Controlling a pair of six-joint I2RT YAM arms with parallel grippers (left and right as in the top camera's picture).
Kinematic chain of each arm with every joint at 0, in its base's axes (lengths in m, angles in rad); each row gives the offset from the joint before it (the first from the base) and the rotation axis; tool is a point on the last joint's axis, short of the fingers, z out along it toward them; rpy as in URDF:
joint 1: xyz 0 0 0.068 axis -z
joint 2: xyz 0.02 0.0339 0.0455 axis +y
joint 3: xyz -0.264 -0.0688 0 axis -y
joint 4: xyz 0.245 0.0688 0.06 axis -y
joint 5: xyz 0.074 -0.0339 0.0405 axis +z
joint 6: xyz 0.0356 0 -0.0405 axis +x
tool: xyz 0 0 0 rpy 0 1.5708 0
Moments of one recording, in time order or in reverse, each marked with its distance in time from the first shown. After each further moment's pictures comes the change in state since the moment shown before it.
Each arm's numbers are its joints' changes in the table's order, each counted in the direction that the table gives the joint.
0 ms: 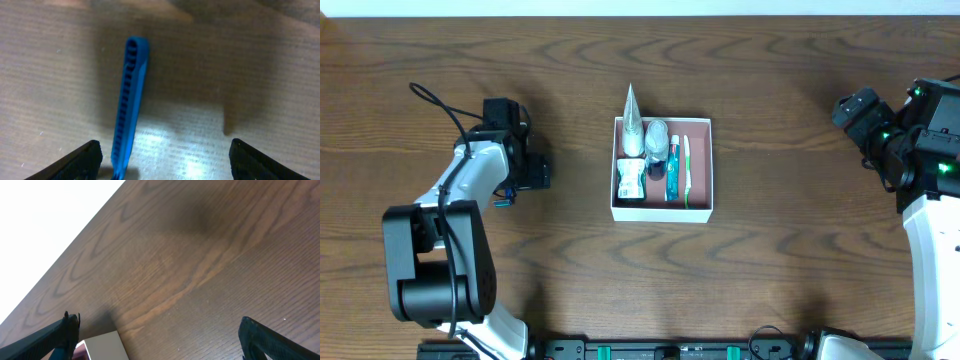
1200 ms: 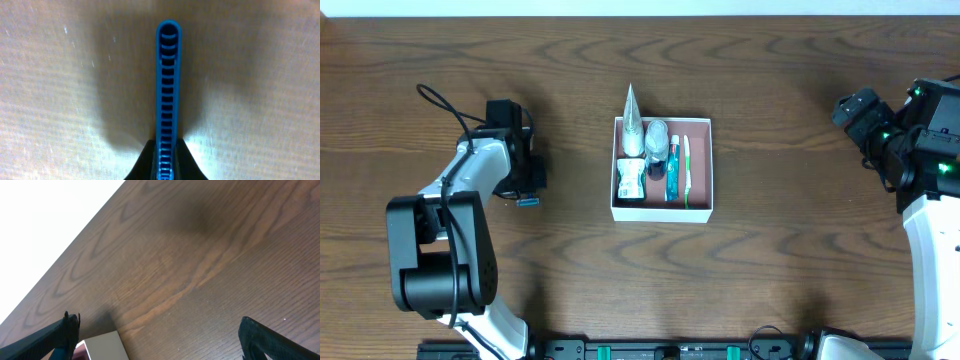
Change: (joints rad) left arm 0.004 0.040 0.023 -0.072 -0.056 -0.027; right arm 0.000 0.000 0.000 0.000 0.000 0.000
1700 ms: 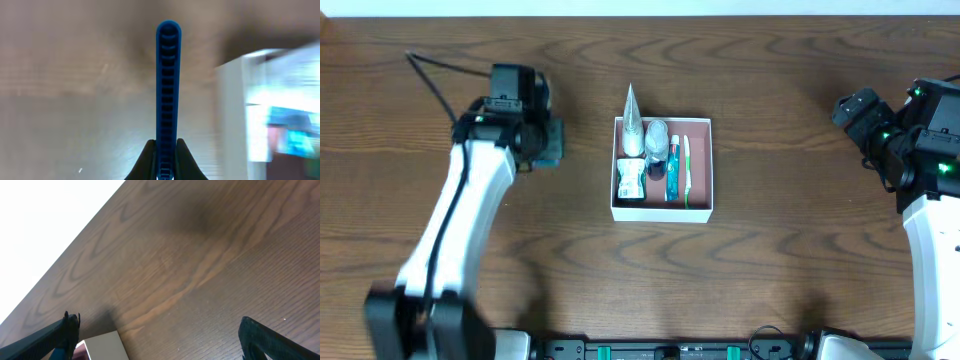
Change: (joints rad) left arm 0.186 -0.350 0.191 -0.115 -0.083 -0.016; right arm 0.000 0.000 0.000 0.000 0.000 0.000
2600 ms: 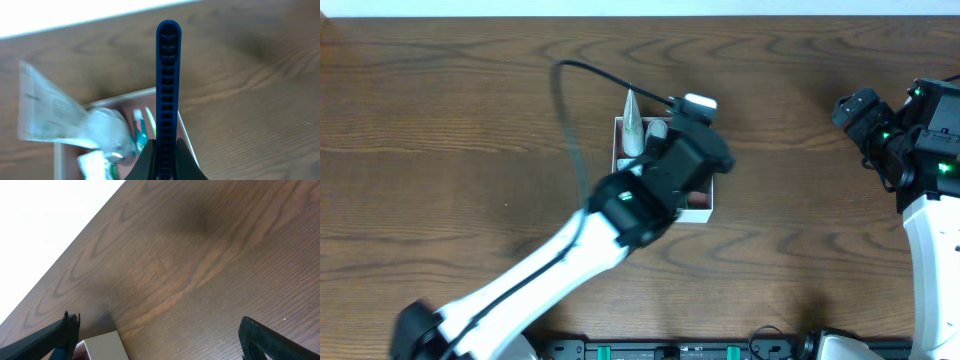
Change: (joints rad) left arm 0.758 0.016 0.029 0.300 0.446 -0.322; right arm 0.000 0.000 0.000 0.000 0.000 0.000
